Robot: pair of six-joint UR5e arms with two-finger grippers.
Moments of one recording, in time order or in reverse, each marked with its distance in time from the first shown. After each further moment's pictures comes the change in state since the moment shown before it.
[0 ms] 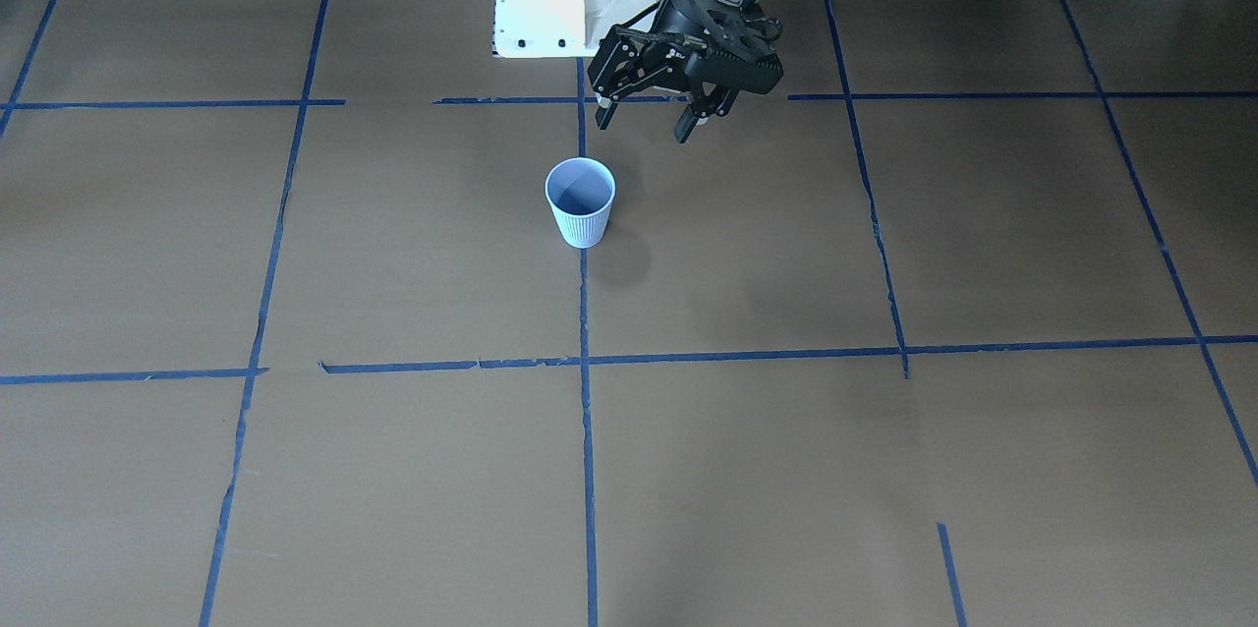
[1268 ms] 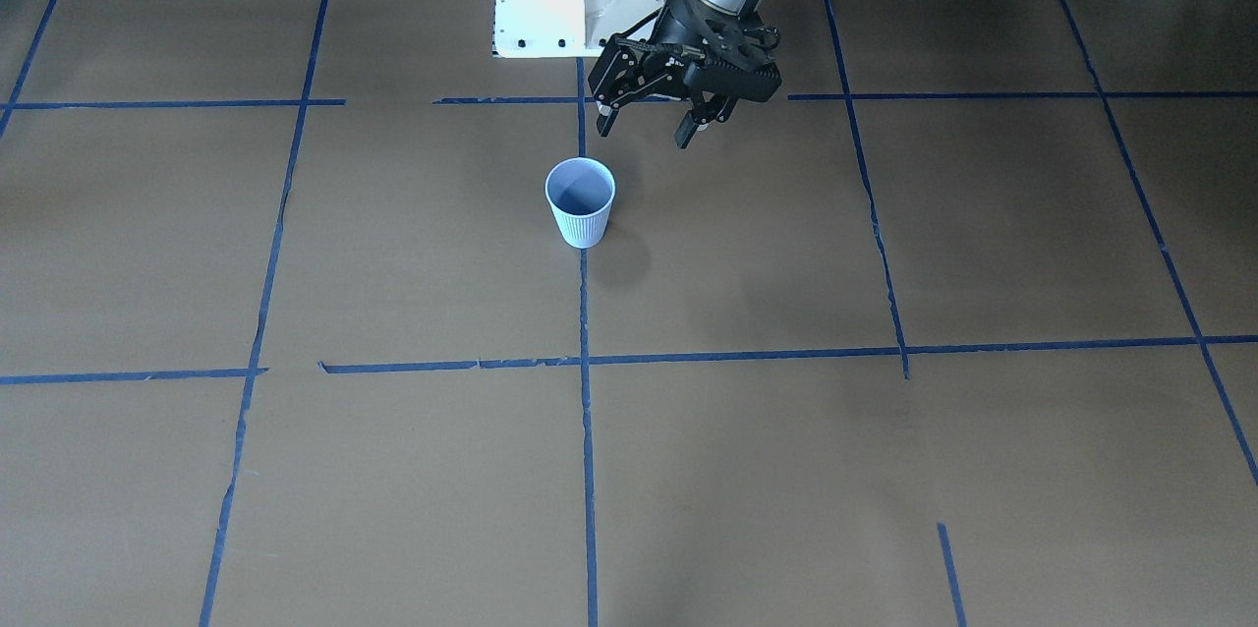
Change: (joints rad) left arm 0.000 -0.003 0.017 -0.001 -0.001 0.002; right arm 0.001 -0.042 0.067 -0.047 0.002 -0.100
